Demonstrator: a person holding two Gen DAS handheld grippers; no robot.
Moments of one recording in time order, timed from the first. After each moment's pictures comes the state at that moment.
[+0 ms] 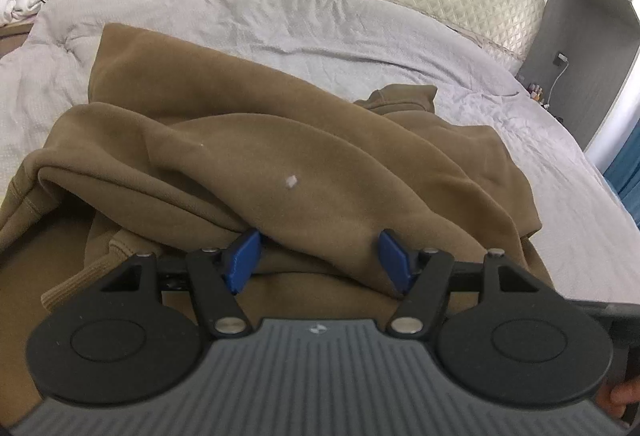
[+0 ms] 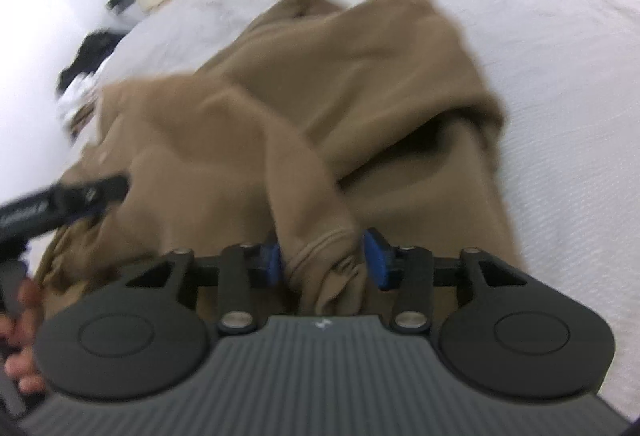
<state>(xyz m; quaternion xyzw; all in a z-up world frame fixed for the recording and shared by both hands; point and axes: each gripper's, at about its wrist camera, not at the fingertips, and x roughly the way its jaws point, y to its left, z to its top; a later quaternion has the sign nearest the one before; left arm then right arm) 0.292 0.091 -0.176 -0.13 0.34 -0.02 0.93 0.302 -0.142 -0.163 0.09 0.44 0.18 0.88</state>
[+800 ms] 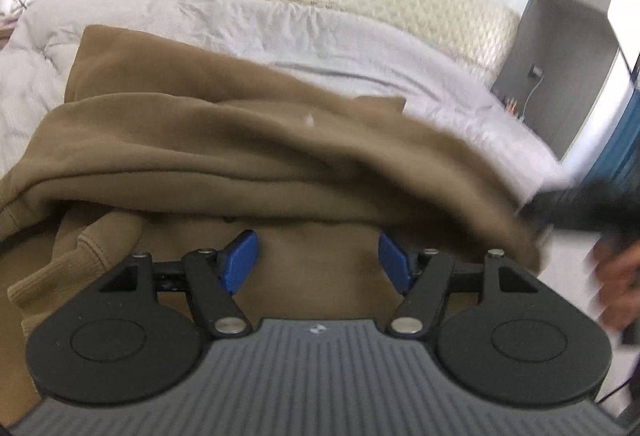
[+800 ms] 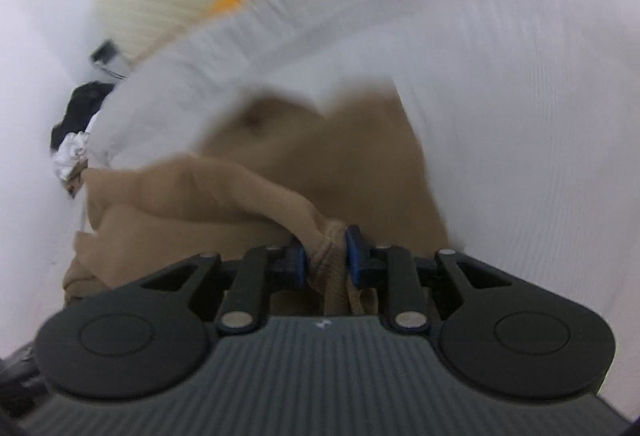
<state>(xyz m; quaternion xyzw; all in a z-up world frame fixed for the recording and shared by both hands) 0.284 0.082 -0.180 -0.16 0.30 -0.06 0.94 0.397 -0.203 -0.152 0.18 0.43 0.15 0.87</state>
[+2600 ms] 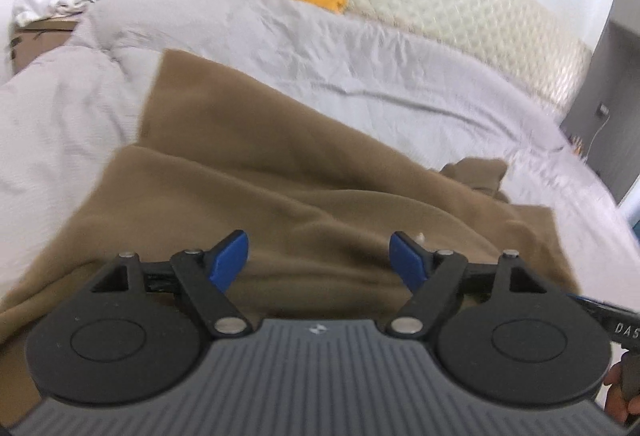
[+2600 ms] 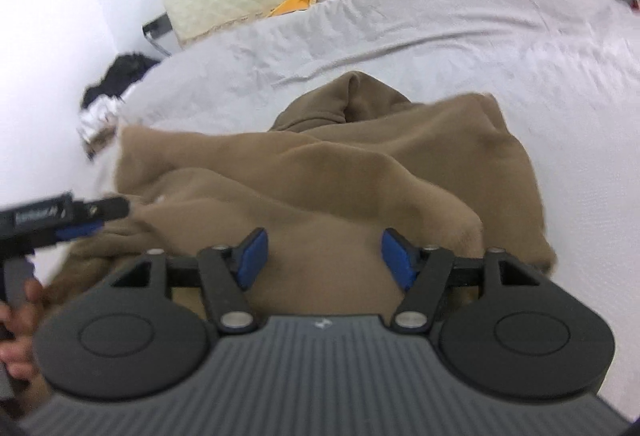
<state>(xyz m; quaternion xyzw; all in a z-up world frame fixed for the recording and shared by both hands) 0.323 0.146 -0.171 -0.17 0.30 0.05 0.94 0.354 -0.137 -0.144 0.08 0.35 0.21 0.91</state>
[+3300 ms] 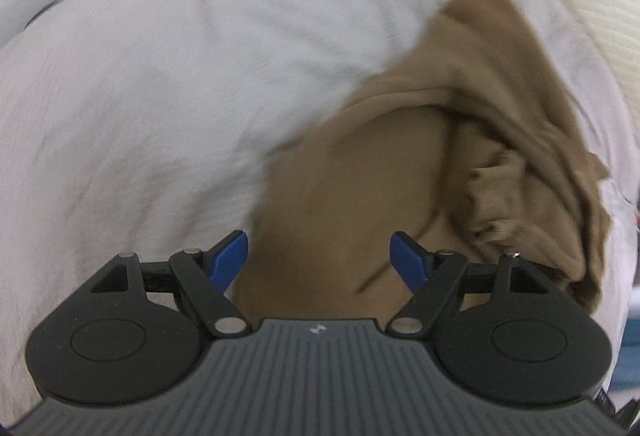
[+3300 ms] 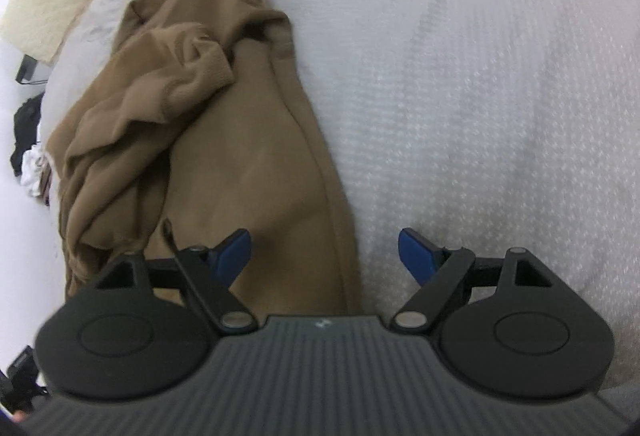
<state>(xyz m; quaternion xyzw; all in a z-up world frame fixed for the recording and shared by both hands) 0.118 0.298 -0.183 -0.38 0.48 0.20 0.76 0.253 -0.269 -0.173 0.25 0.56 0.03 0.79</state>
